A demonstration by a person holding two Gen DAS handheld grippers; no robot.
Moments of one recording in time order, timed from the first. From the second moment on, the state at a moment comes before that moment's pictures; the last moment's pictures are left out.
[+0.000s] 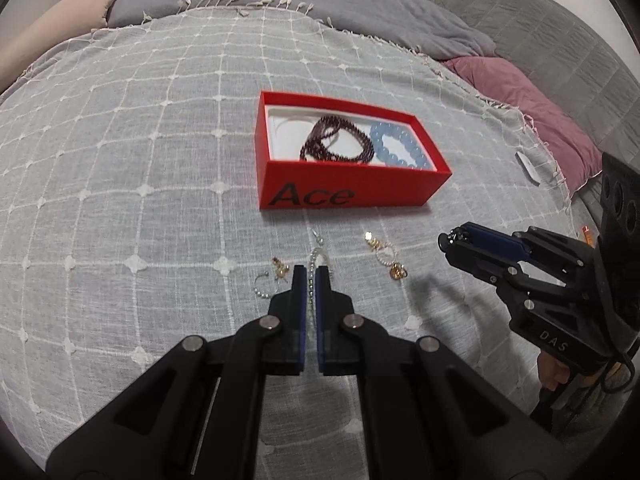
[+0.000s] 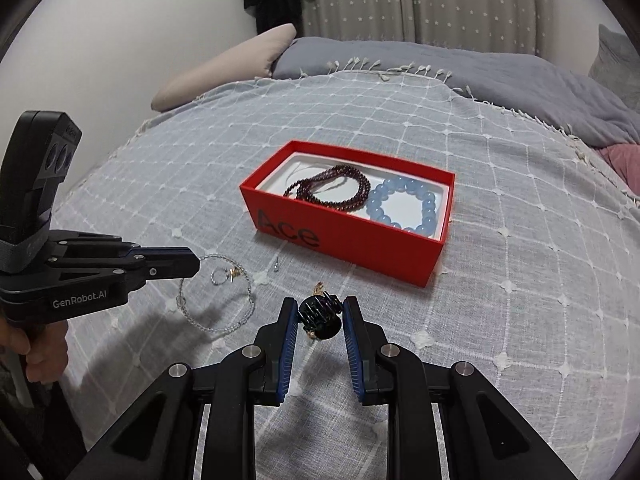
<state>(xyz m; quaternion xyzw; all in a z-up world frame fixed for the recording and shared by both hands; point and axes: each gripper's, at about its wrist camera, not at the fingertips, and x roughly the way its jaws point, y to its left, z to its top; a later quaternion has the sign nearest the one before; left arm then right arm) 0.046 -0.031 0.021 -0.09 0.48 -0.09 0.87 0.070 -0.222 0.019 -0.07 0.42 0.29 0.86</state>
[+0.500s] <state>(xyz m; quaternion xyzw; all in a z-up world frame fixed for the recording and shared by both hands) 0.061 -0.025 0.065 -0.10 0.41 -0.10 0.90 0.095 -0.237 0.038 0.00 0.40 0.28 0.87</state>
